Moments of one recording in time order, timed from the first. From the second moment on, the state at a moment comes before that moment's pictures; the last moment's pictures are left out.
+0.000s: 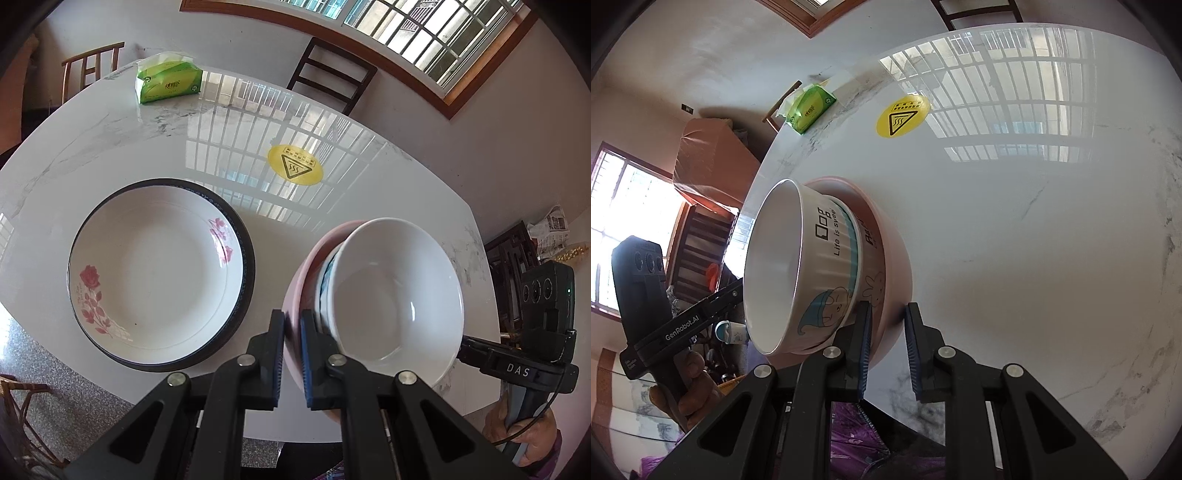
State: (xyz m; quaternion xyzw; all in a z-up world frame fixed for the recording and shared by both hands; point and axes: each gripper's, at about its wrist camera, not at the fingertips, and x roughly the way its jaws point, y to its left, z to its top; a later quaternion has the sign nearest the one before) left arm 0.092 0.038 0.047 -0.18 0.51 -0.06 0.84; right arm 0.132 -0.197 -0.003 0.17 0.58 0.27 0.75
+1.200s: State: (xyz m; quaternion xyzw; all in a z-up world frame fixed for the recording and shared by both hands) left arm 0.081 0.175 0.070 -0.23 0.47 0.04 0.85; right arm 0.169 -0.061 0.008 0.15 0.58 0.35 0.72
